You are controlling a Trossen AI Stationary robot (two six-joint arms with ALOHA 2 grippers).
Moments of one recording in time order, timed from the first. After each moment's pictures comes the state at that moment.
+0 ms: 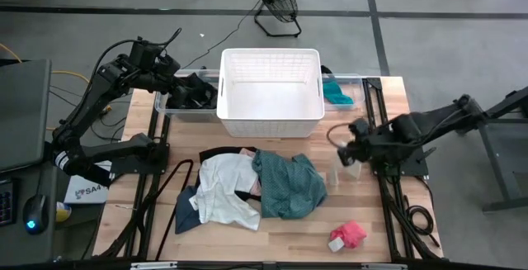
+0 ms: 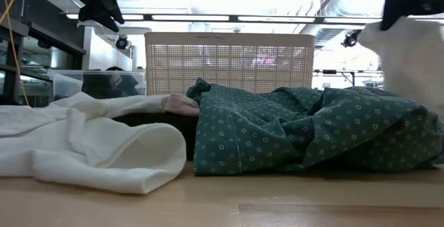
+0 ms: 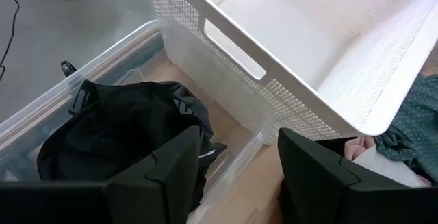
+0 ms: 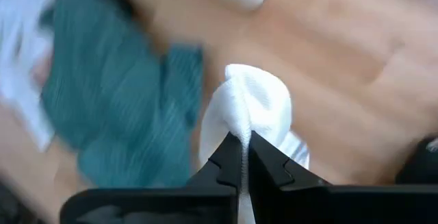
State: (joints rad) left arm 0.96 0.93 1.23 -1.10 0.28 0.05; right arm 0.32 1.00 1.05 -1.25 0.31 1.38
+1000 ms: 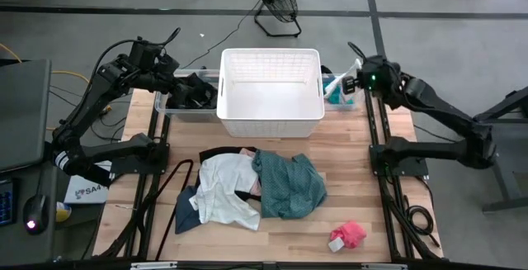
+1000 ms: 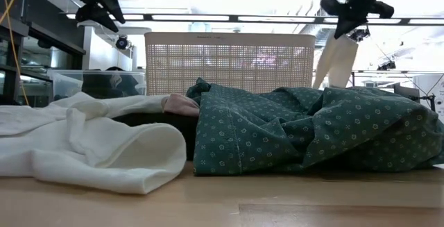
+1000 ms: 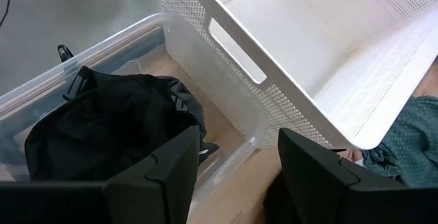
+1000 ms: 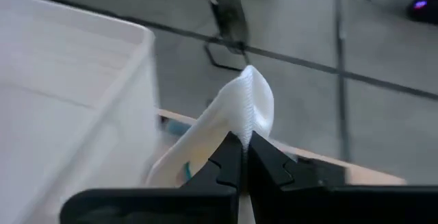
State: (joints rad) left arm 0.96 0.93 1.23 -1.10 0.28 -0.06; right arm -0.63 0.95 1.05 -0.80 0.58 0.37
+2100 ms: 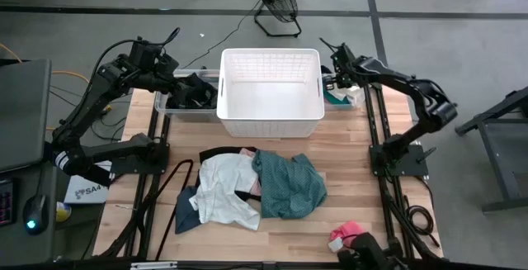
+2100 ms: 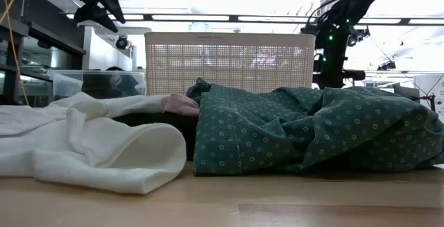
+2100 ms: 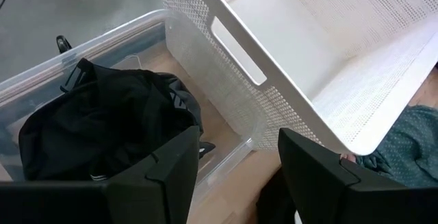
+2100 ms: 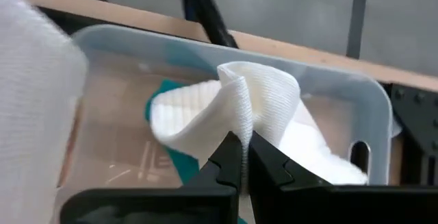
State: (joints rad) left arm 0.96 0.93 1.23 -1.10 0.28 -0.11; right arm -0.95 1.54 1.05 -0.68 0.25 0.40
